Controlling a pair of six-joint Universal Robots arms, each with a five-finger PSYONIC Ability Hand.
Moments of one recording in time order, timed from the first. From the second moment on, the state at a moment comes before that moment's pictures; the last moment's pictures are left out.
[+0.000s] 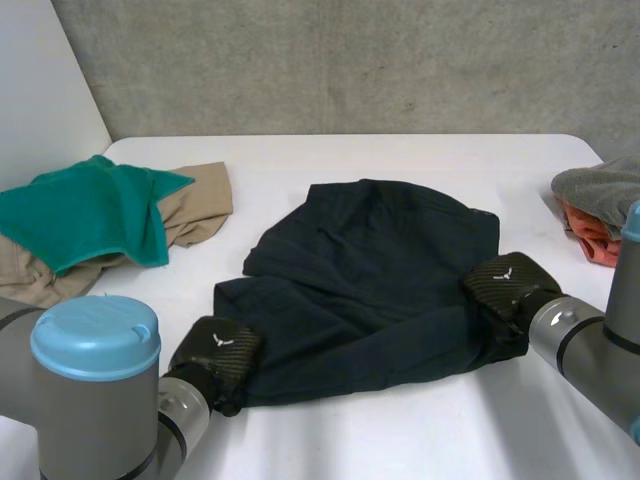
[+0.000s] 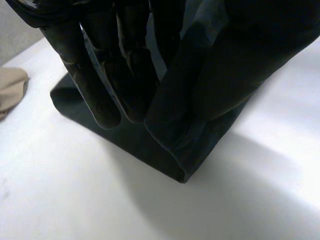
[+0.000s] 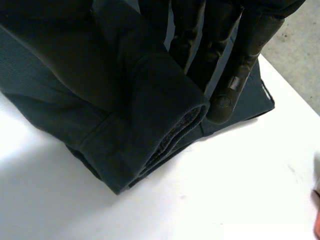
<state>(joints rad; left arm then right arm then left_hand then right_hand) 4.07 -1.88 -1.87 3.21 -1.69 3.43 1.86 -1.28 1.73 0.07 1.42 2.53 1.15 1.19 1.18 1.19 0.97 1.00 1.18 1.20 1.19 0.99</state>
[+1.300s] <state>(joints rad) 4.19 -2.05 -0.96 3.72 -1.70 3.86 1.90 -1.08 0.87 -0.47 1.44 2.44 1.15 1.20 1.19 1.20 0.97 1.00 1.18 1.20 1.19 0.99</state>
